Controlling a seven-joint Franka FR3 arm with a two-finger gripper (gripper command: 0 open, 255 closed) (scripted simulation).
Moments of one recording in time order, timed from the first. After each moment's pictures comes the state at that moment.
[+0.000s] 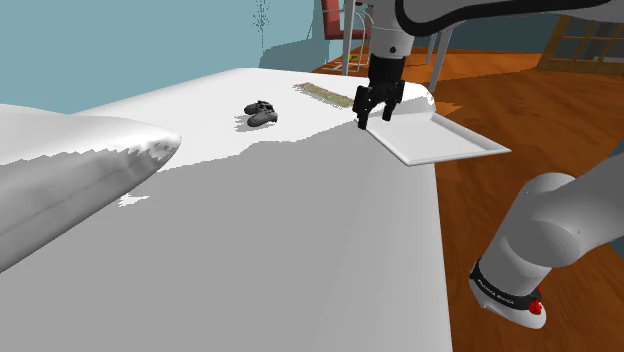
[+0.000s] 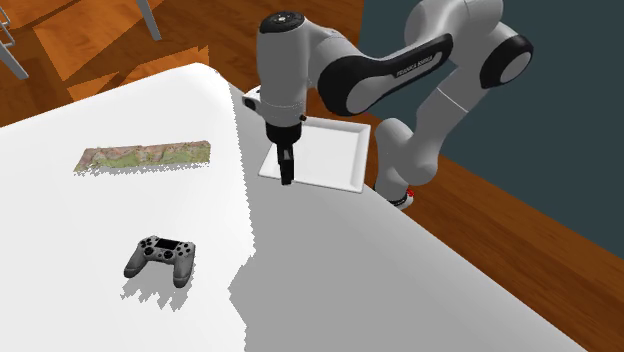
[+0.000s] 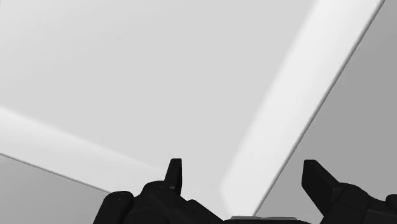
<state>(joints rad) 0.01 -0.58 0.10 -2.26 0.03 1.74 0.23</state>
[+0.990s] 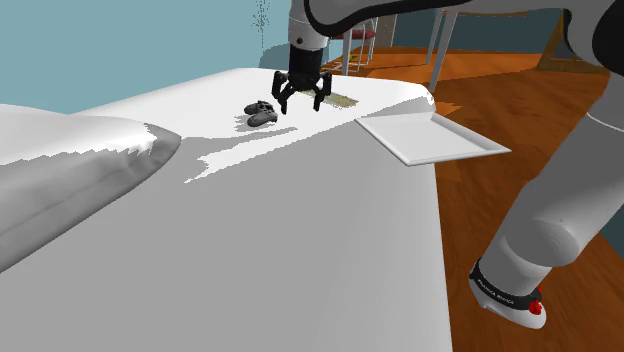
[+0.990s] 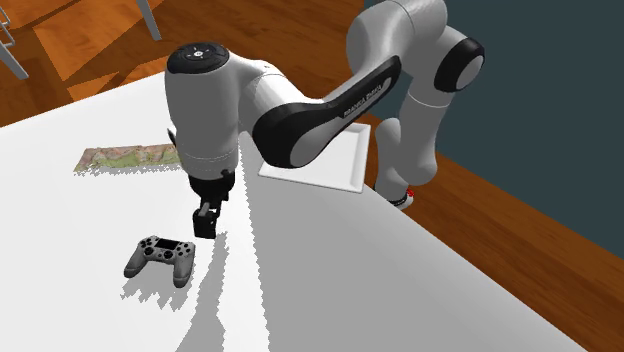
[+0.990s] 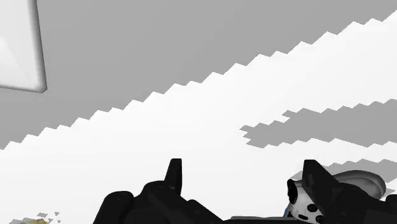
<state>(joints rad) -0.01 -0.10 0.29 -1.80 -0.06 1.88 0.66</state>
